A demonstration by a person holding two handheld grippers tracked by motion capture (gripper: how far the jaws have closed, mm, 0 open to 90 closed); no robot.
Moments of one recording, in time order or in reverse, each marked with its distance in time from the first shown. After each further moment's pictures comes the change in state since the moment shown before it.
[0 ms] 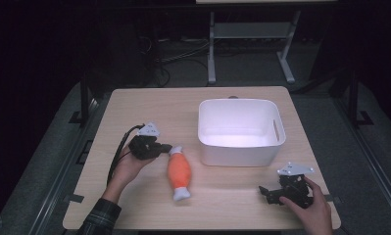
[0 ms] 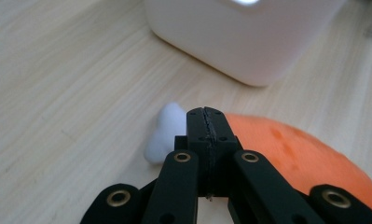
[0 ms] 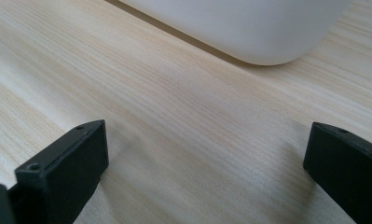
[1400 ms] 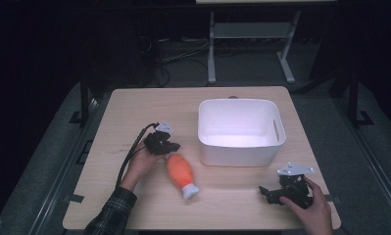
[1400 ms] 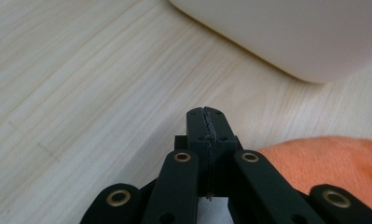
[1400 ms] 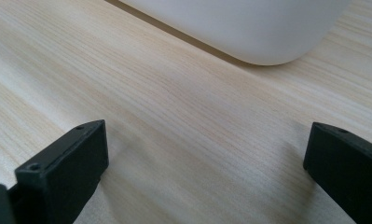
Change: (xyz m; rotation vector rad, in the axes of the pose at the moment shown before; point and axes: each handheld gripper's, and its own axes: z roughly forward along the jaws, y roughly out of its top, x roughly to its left) left arm 0.018 -0.003 0.053 0.118 0.006 -0.033; right arm 0.000 0.000 0.000 0.000 0.000 0.000
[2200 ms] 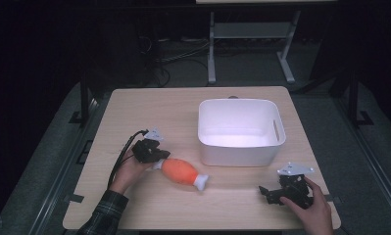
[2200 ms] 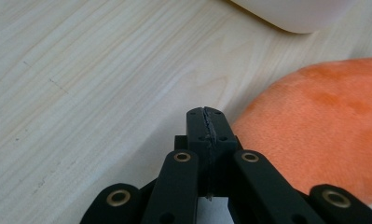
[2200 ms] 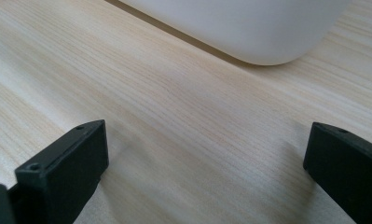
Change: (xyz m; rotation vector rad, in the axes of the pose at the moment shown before) left arm -0.011 -0.027 -0.029 0.020 0.009 -0.007; right arm 0.000 0.000 0.000 0.000 0.000 0.000
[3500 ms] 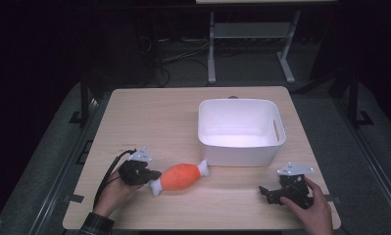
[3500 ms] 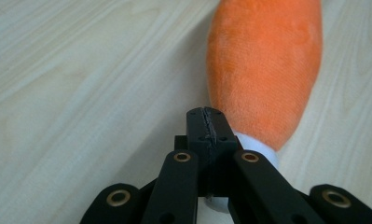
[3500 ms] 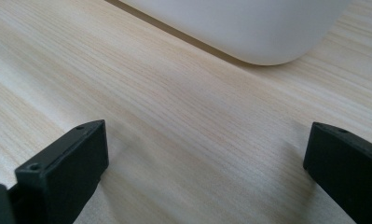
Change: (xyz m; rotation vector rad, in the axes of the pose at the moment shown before) left arm -0.040 -0.048 -0.035 0.019 -0.062 -0.017; right arm 0.000 0.000 0.000 0.000 0.000 0.000
